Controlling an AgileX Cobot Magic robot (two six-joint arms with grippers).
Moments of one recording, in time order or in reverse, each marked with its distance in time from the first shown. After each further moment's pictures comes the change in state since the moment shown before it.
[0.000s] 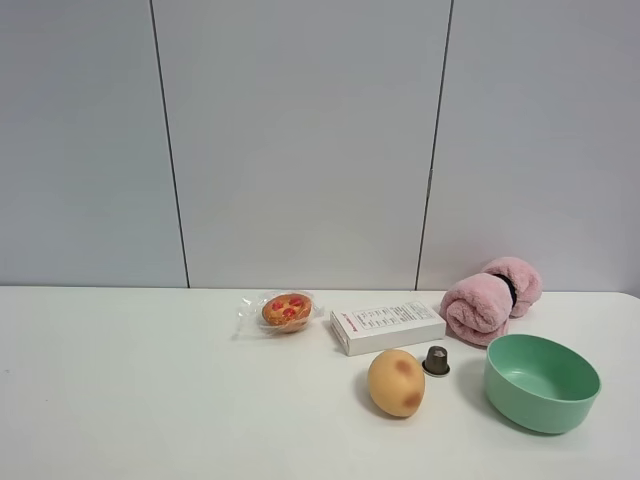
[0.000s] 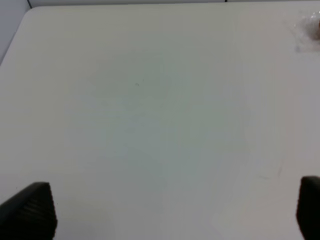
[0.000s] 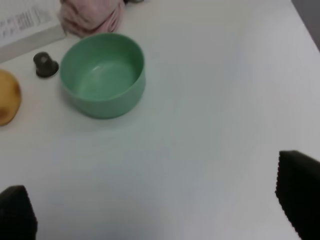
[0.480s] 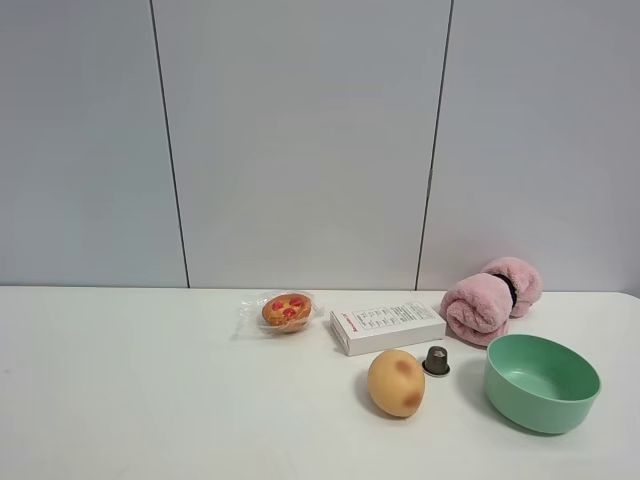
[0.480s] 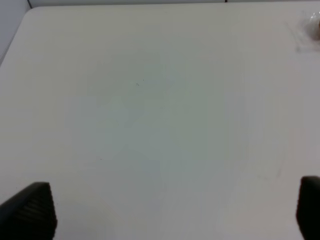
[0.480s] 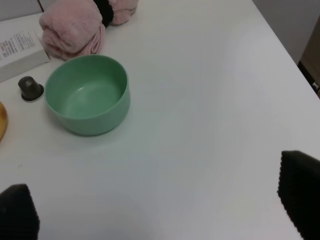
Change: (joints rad) left arm 0.000 0.000 0.000 0.000 0.000 0.000; right arm -0.044 -0.024 0.000 0.000 0.000 0.002
